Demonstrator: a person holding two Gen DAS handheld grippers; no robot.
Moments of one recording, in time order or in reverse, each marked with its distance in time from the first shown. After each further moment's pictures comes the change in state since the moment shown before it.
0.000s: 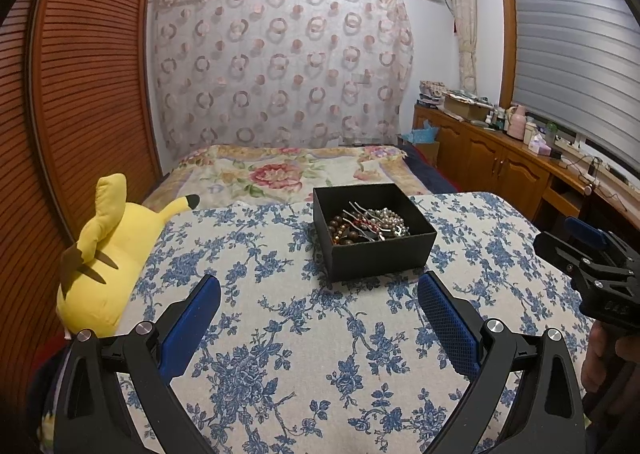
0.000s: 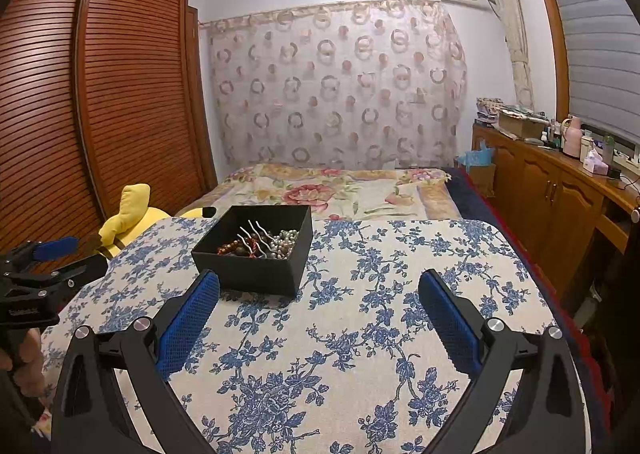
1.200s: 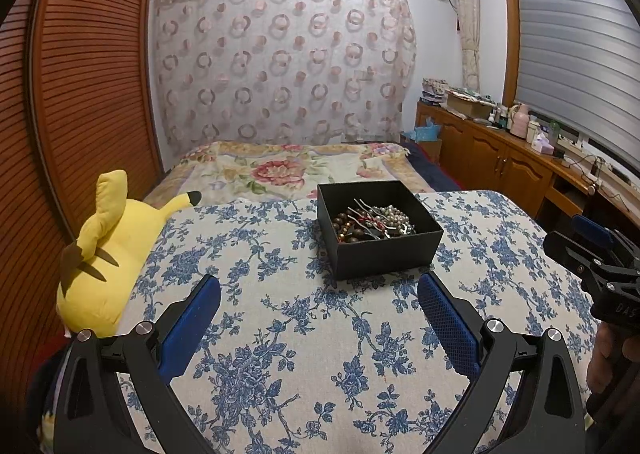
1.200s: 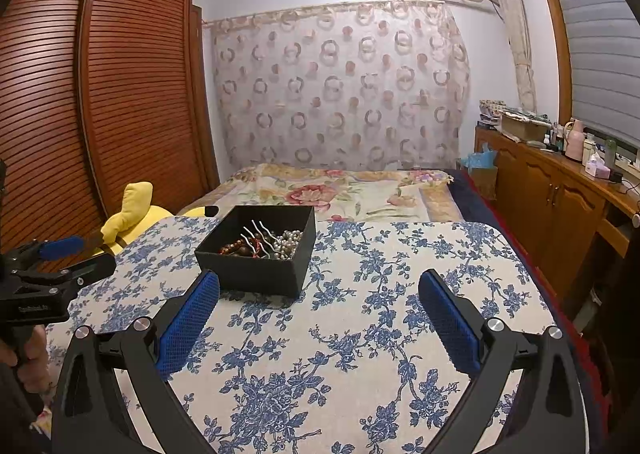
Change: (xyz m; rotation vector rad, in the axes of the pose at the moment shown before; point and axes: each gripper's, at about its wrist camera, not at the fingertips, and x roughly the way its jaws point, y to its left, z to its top) left arm 0.006 0.006 -0.003 -0.002 0.014 0.003; right arm -0.002 0.001 0.002 -0.004 0.000 0.001
